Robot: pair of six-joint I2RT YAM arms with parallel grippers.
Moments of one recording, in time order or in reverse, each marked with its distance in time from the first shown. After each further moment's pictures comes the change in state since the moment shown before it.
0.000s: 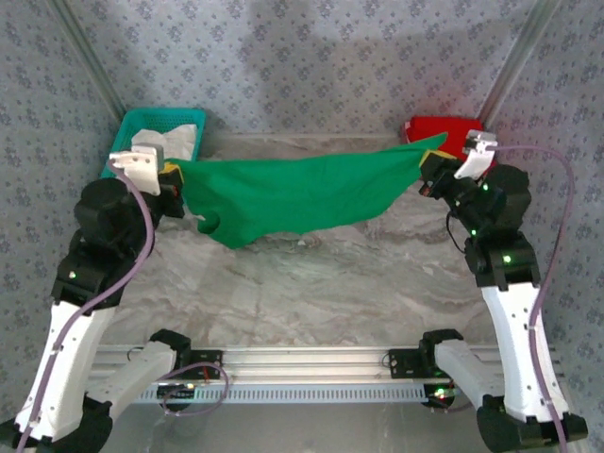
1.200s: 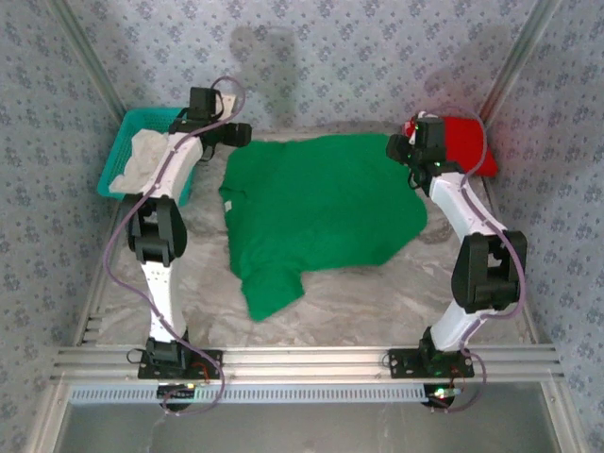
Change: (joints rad) left arm 0.202 1.285 0.686 0.071 0.270 0.095; right arm -0.022 0.818 0.167 0.196 0.235 -0.043
